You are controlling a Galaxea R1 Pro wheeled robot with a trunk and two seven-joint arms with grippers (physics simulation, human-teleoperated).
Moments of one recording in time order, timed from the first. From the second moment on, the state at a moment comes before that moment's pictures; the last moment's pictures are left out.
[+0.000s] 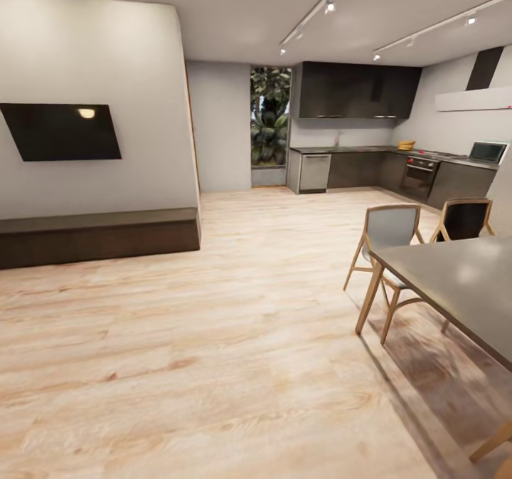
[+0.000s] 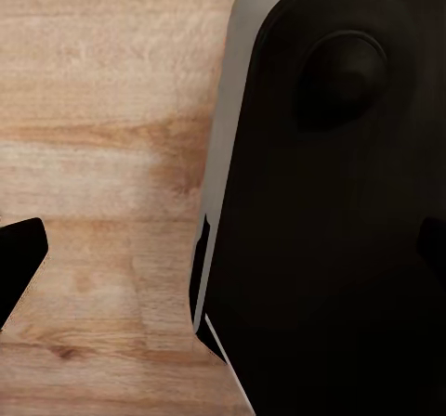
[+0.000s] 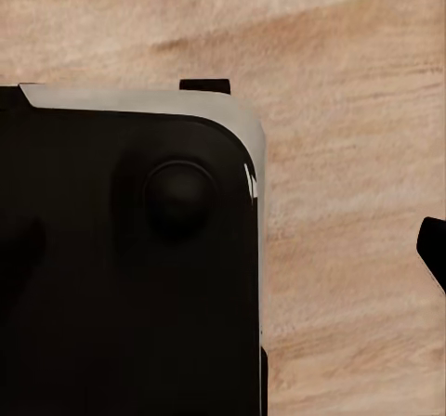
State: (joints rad) left arm -0.02 0.07 0.17 -0.02 0.00 0.00 0.00; right arm -0.01 -0.04 -0.02 -0.07 0.00 -0.18 0.00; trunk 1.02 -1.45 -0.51
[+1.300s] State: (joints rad) left arm -0.02 0.07 0.17 -0.02 0.00 0.00 0.00; right arm -0.01 -0.04 -0.02 -0.07 0.00 -0.17 0.00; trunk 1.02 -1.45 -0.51
